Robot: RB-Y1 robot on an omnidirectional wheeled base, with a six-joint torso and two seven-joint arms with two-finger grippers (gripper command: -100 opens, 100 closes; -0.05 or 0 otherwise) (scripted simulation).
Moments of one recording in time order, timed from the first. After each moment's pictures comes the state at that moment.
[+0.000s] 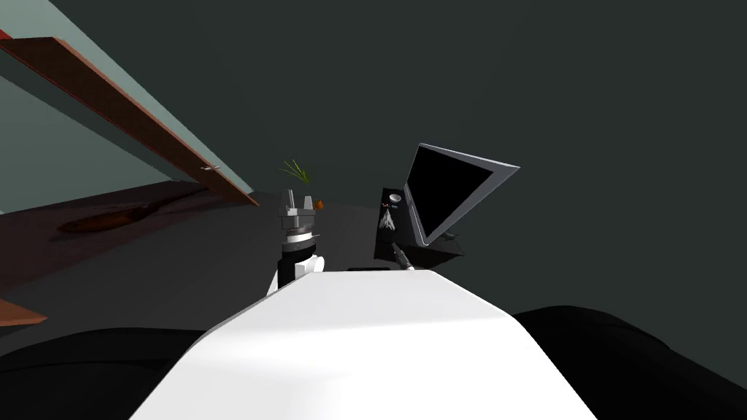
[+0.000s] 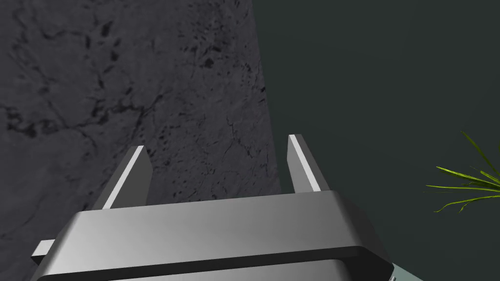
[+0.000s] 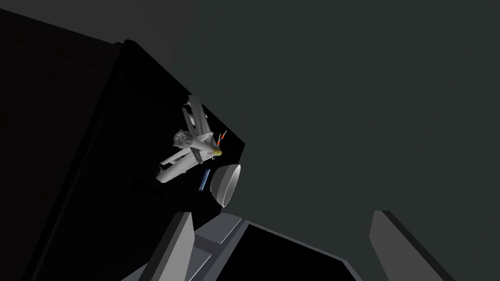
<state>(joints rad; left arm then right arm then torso) 0.51 0.01 -0.06 -2.31 0.04 -0.49 0.02 0.64 -0.41 0.42 -1.81 -0.11 -0.25 0.23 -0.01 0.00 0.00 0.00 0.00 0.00</state>
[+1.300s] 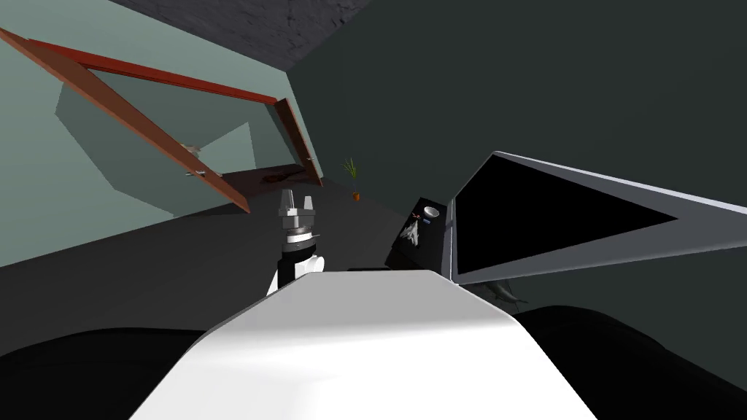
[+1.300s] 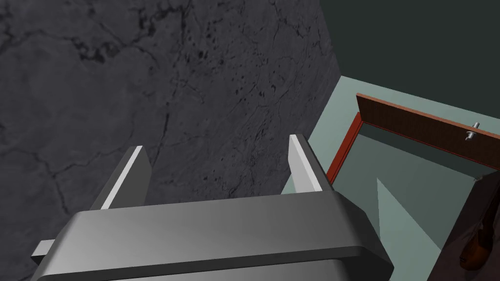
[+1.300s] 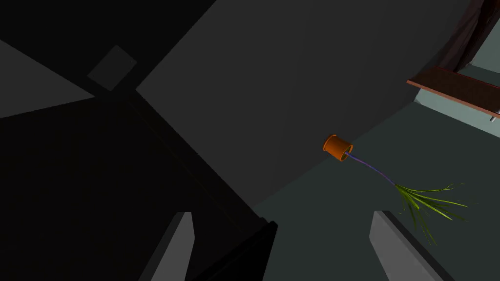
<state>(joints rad) 0.51 0.01 -0.06 -2.31 0.04 -0.49 0.02 0.70 -0.61 0.62 -1.54 -0.08 -0.16 0.36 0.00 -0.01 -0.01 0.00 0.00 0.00</state>
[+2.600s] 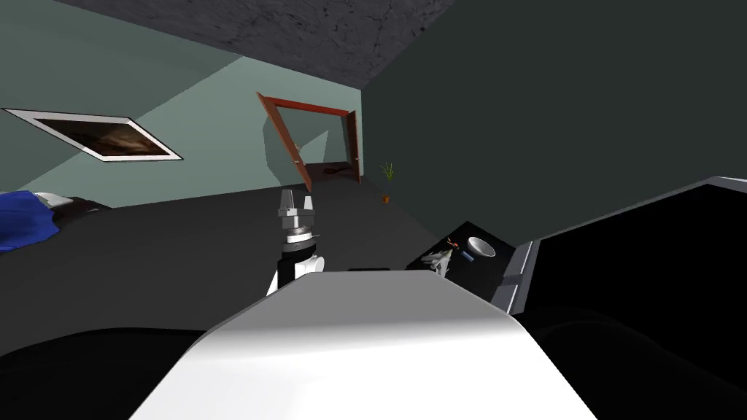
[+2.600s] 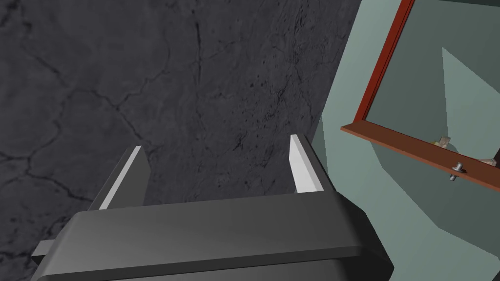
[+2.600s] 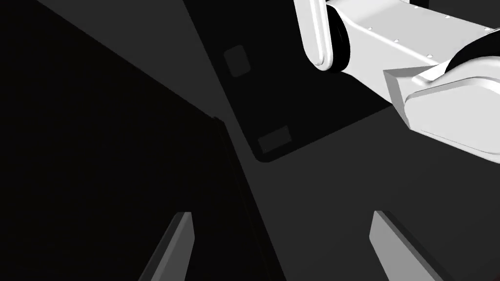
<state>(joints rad) 0.51 0.01 -0.06 -2.31 0.04 -0.49 0.02 0.73 -0.80 0.76 -1.26 -0.04 -0.12 0.45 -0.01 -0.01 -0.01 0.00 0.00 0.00</state>
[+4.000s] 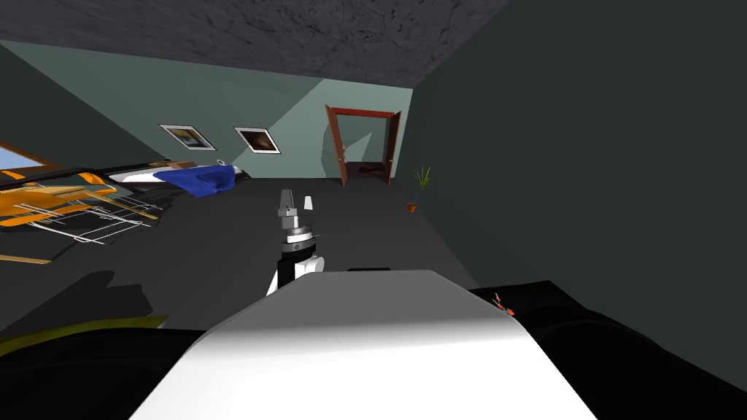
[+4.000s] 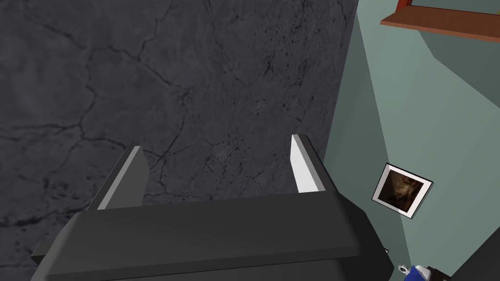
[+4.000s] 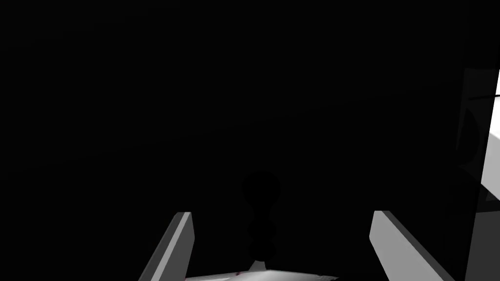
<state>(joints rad) 0.51 0.01 -0.06 -2.31 0.04 -0.49 0.02 0.73 -0.95 0.81 -1.10 0.01 -0.06 0.51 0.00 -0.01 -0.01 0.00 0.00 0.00</state>
